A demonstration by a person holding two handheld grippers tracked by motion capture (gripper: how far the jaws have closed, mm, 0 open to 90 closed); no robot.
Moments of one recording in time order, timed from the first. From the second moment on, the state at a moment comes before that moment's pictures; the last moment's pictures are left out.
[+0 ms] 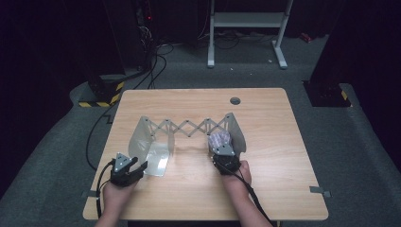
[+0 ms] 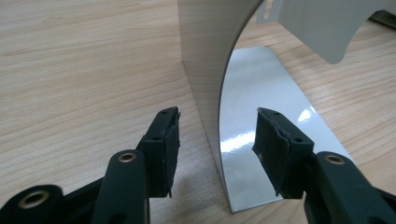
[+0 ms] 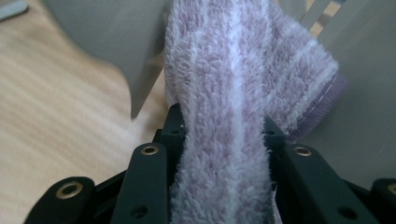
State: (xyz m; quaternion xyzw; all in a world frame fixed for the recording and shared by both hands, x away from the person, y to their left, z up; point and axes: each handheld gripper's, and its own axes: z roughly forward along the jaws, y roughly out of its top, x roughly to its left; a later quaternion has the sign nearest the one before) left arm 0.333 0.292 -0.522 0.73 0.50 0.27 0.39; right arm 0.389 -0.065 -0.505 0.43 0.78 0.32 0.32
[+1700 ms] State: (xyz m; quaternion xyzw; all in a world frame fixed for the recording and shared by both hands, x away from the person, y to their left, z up) left arm 0.331 0.295 -0.519 0.72 0.49 0.25 0.42; right arm 0.390 -0.052 -0.402 0.41 0.72 0.39 0.41
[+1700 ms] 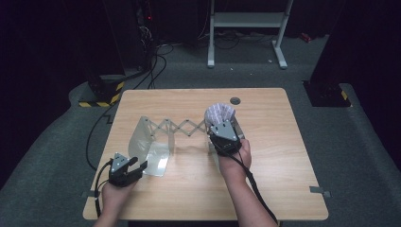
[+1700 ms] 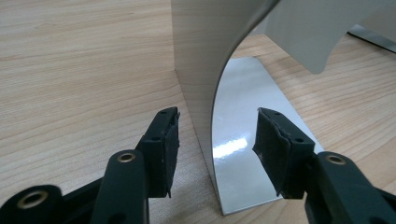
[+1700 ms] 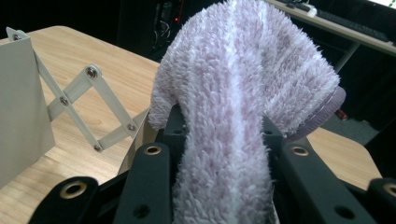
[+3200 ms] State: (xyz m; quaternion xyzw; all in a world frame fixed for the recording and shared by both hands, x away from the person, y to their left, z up) left arm 0.333 0.292 -0.523 0.73 0.49 0.25 0.40; right arm 0.353 -0.071 -0.448 0.39 0.74 0.46 0.28
